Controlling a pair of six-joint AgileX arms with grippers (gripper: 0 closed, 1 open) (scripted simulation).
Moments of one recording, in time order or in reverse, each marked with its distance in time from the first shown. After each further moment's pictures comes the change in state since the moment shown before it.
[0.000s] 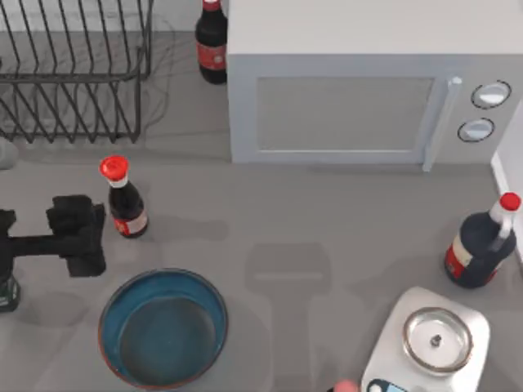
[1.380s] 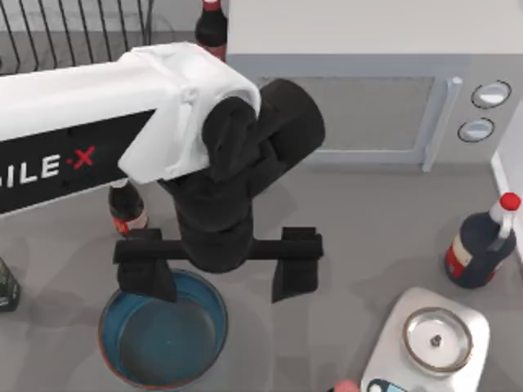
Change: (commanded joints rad) left arm -0.480 1.063 0.773 -0.663 0.000 -0.471; right arm 0.000 0.000 0.000 0.000 0.000 0.000
